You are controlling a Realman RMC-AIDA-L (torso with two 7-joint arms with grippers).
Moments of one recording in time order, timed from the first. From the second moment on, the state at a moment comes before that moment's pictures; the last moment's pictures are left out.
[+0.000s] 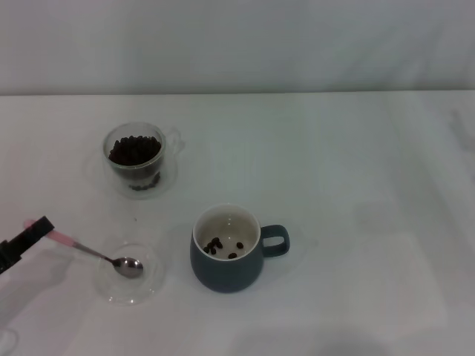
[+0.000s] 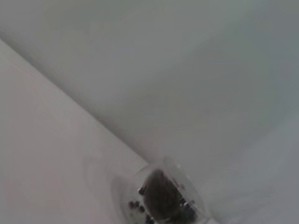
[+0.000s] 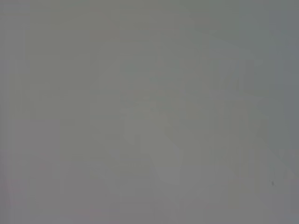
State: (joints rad) left arm -0.26 -1.99 0.82 0.26 -1.76 -1.37 1.58; right arm 0.52 1.99 0.35 -0.07 -1.64 -1.26 0.46
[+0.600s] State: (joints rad) left arm -0.27 -2.02 0.83 0.25 -1.74 -1.28 1.58; right arm 0.53 1.99 0.35 -0.07 -1.64 -1.26 0.46
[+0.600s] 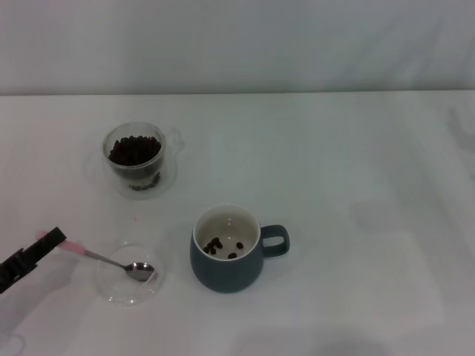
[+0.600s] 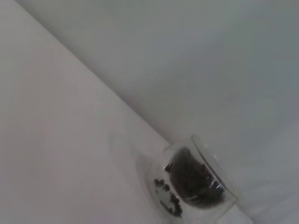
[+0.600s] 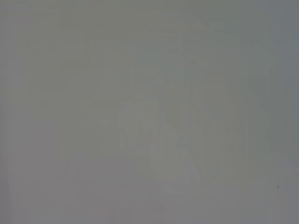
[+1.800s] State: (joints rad) left arm -0.29 -2.04 0.81 0.27 -1.70 -1.23 1.60; right arm 0.52 2.00 0.35 -0.07 -1.64 -1.27 0.47
